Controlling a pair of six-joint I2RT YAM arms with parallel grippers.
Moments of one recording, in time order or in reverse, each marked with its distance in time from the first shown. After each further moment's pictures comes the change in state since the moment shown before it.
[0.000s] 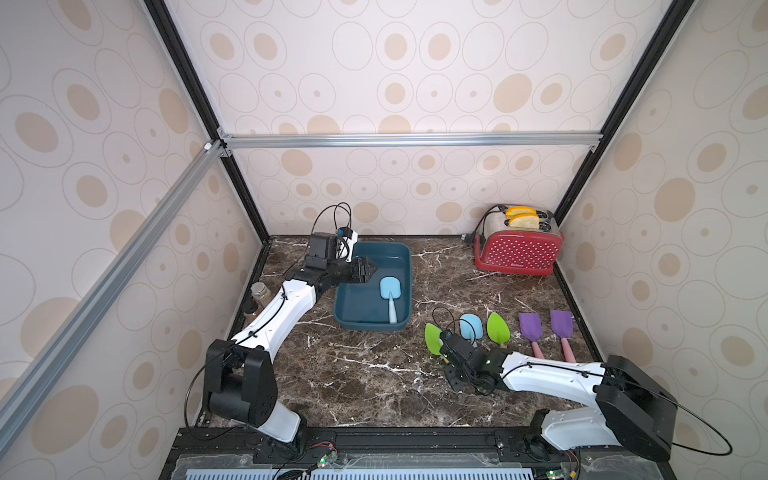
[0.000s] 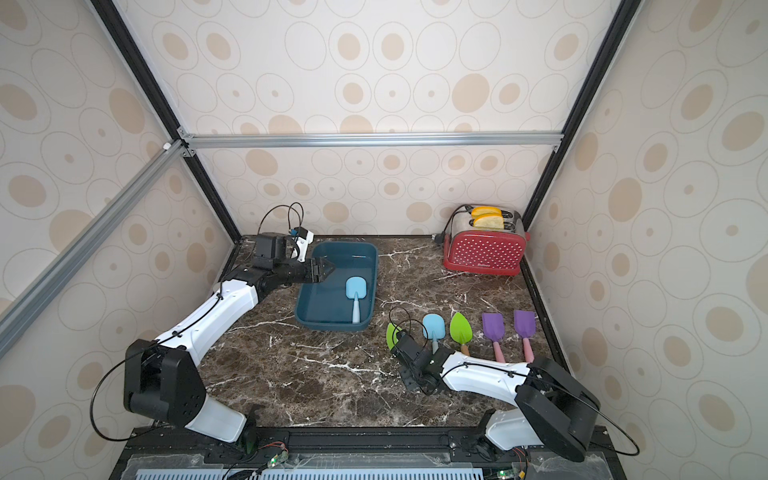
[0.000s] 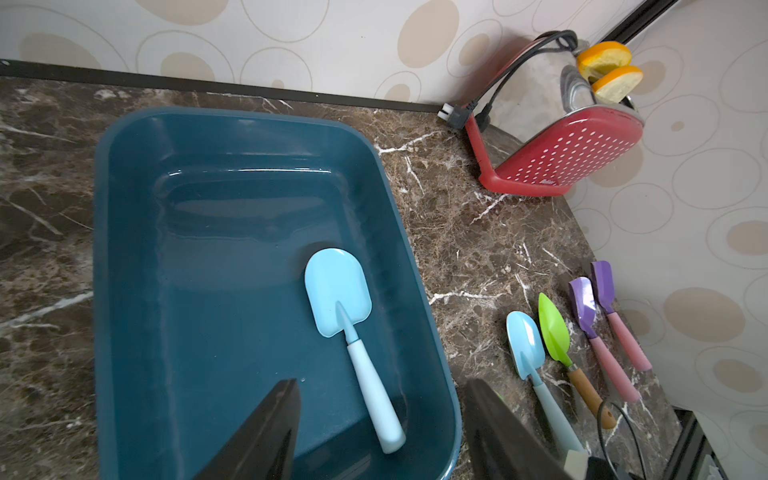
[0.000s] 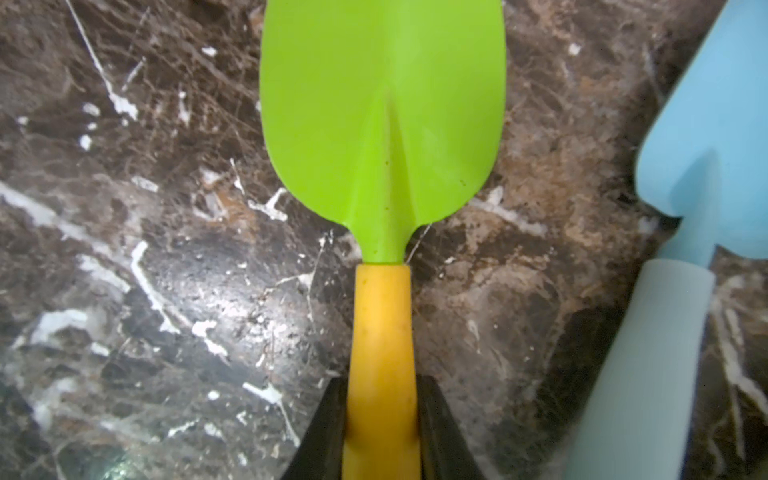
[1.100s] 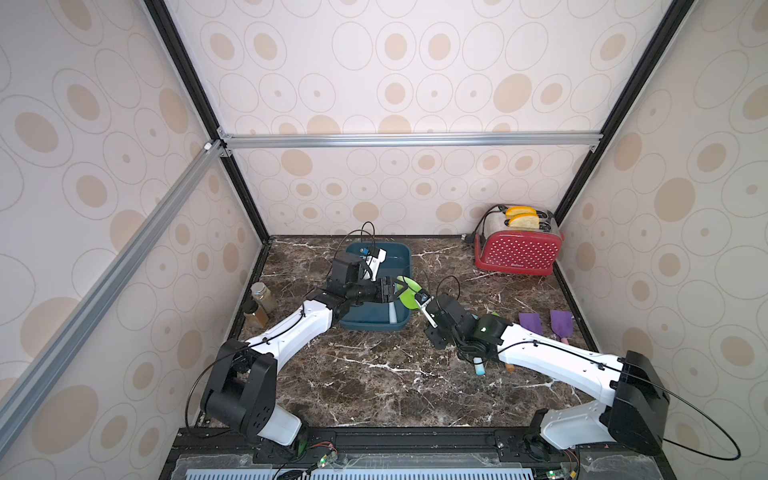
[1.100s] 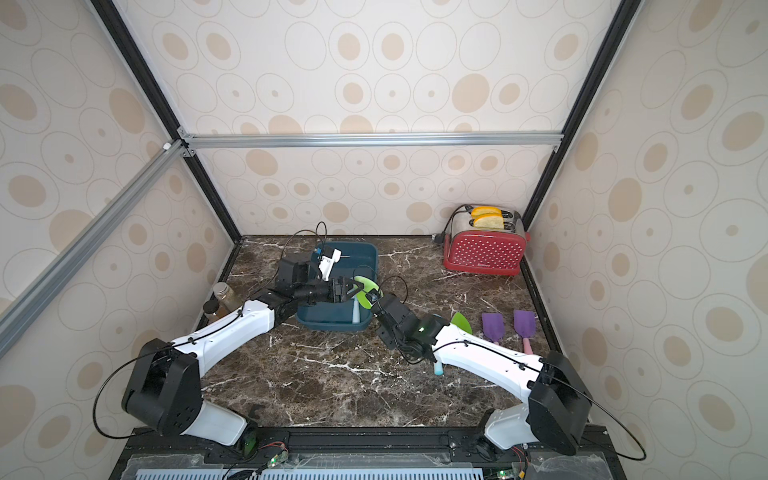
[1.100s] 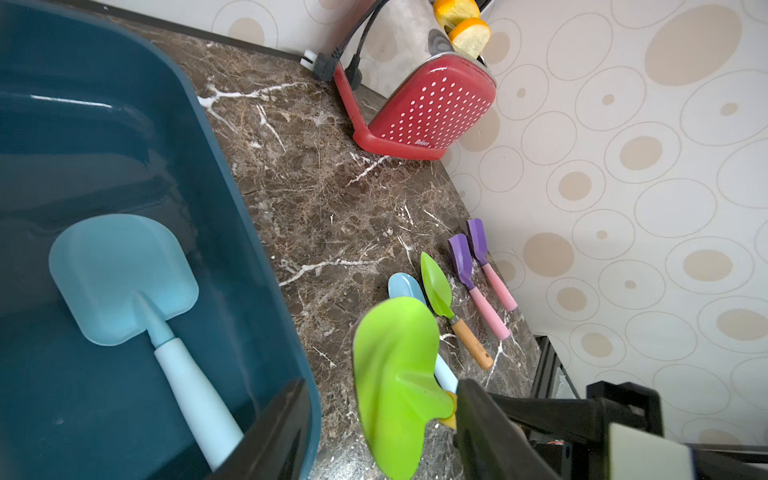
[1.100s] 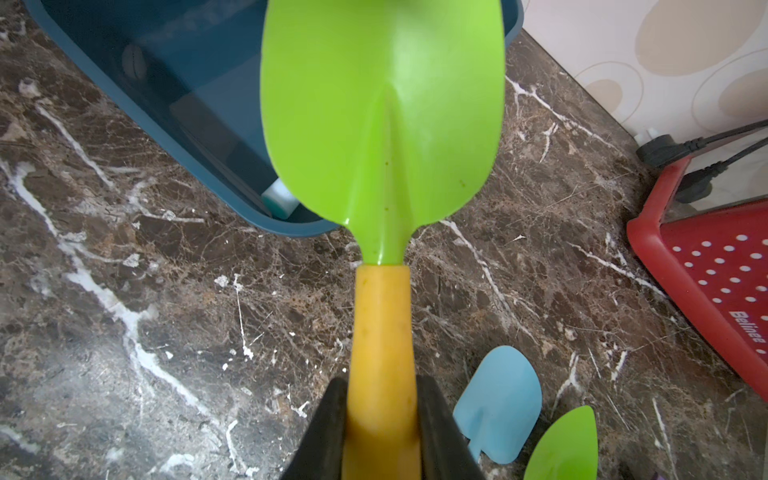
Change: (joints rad) left arm -0.178 -0.033 -0.220 0.332 0.155 -0.192; right arm -0.001 0.052 0.450 -0.071 0.152 -0.368
